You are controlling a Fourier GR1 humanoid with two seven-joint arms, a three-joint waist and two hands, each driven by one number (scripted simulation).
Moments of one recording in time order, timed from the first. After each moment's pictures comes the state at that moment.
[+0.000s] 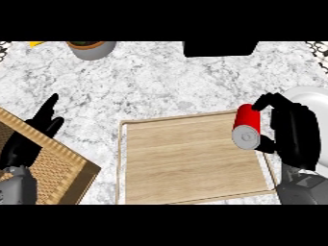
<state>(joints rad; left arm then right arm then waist) -0.18 0.01 0.44 -1.50 -0.21 -0.41 0.22 -0.17 -0.21 0.16 -1.73 1.06 -0.23 0.36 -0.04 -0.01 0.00</state>
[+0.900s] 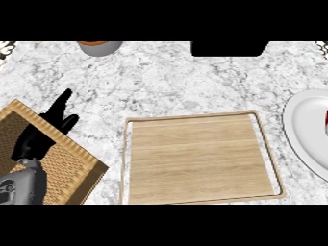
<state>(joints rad) -0.22 0.01 0.39 -1.45 -0.23 -0.41 0.19 -0.11 -0.42 -0.31 -1.56 0.72 -0.22 0.19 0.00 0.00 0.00</state>
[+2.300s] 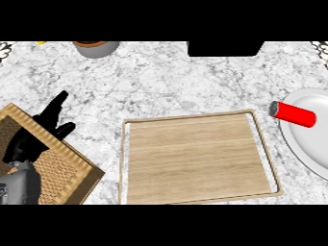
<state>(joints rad) -0.21 0.01 0.43 -1.48 -0.23 -0.48 0.22 -0.21 -0.47 -0.56 -1.27 0.12 0.12 -0.26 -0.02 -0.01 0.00</state>
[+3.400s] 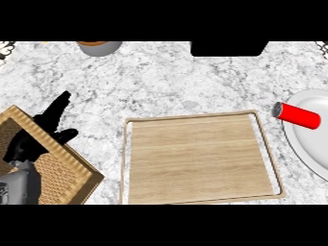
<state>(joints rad) -0.21 0.01 0.43 -1.47 -0.23 -0.50 0.22 -0.10 -0.68 -0.75 -0.97 -0.10 0.46 -0.42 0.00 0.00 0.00</state>
